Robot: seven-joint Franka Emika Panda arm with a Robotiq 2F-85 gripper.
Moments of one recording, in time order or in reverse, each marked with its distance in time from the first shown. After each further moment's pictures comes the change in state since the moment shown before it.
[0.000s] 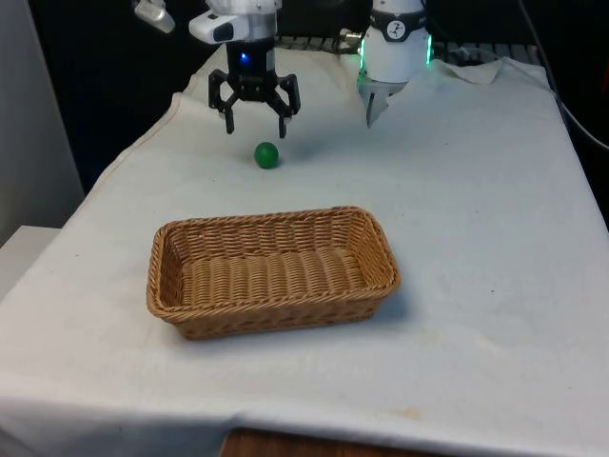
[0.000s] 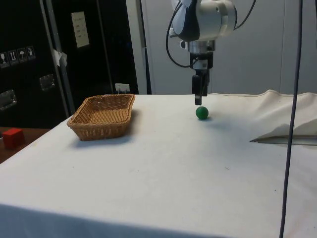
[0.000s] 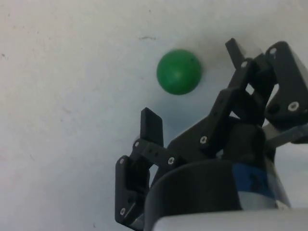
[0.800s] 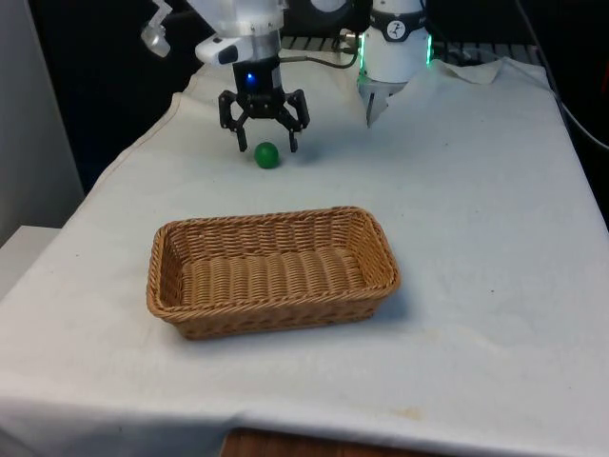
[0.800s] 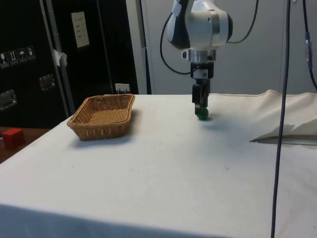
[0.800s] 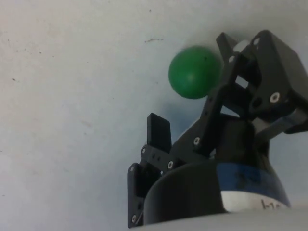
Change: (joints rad) arm 0.000 0.106 0.027 0.038 0.262 -0.072 -0.179
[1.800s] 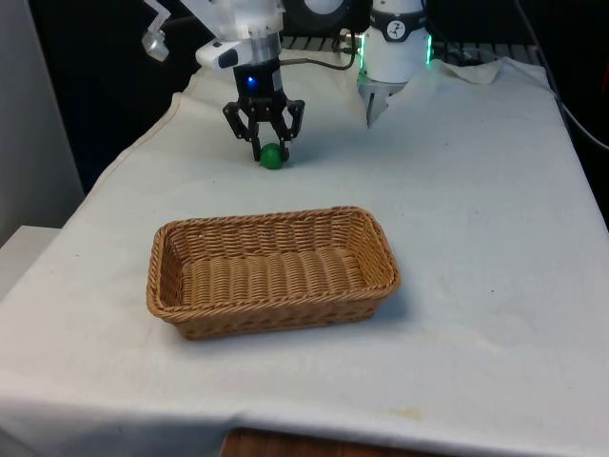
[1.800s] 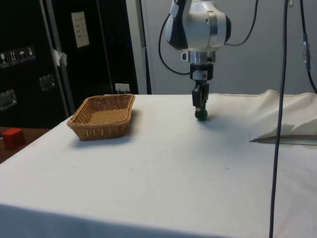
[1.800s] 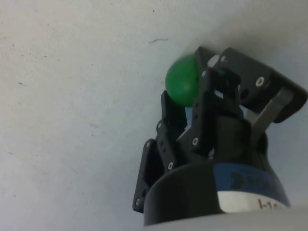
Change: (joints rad) arm 0.000 0.022 0.000 0.015 0.059 -0.031 -0.043
